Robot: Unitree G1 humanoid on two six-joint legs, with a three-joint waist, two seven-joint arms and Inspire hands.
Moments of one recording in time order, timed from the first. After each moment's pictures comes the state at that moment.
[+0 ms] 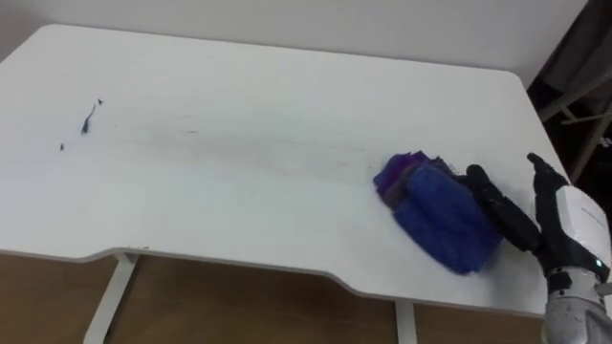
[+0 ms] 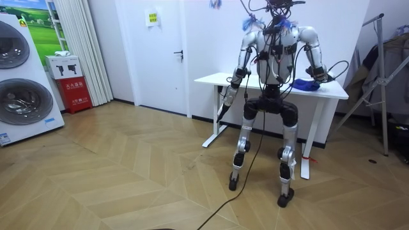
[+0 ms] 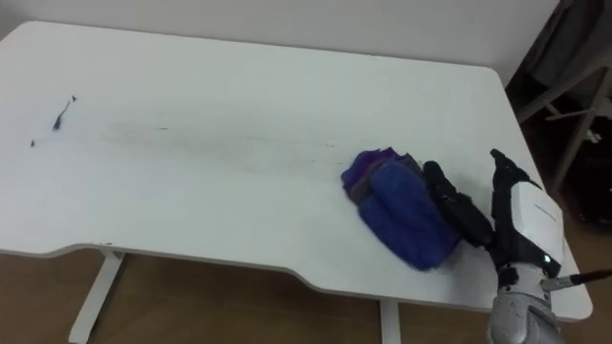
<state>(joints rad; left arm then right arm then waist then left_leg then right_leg) 0.36 0.23 0.22 0.89 0.09 0.02 0.16 0.16 -0.38 -0.14 0.36 -0.56 -0.01 -0.35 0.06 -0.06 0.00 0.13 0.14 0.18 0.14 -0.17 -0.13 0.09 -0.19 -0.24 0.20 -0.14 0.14</state>
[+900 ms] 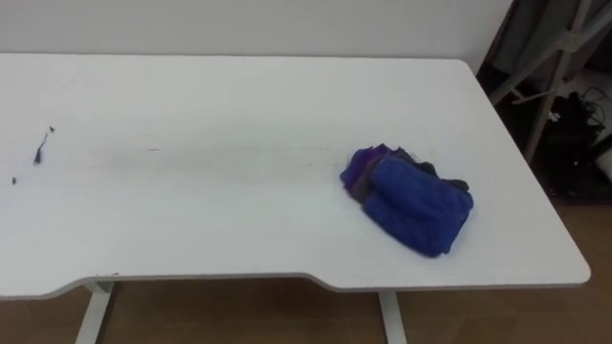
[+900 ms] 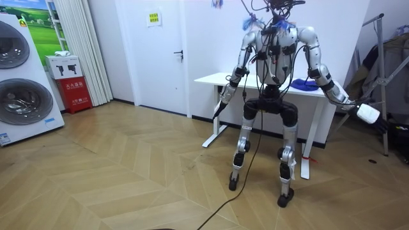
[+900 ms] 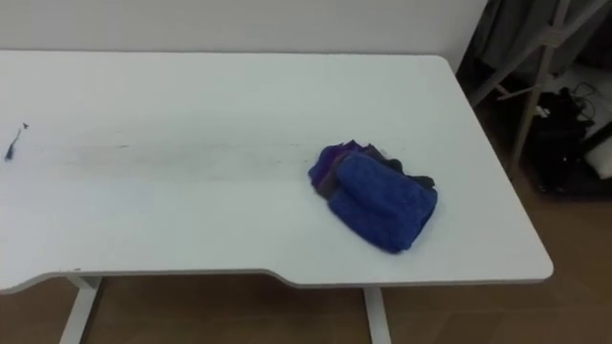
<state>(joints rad) 0.38 0.22 0.35 0.90 0.09 0.03 0.20 0.21 -0.37 -0.49 1.04 0.13 -0.03 -0.51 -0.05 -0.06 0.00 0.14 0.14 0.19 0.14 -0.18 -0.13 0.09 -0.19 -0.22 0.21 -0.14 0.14</state>
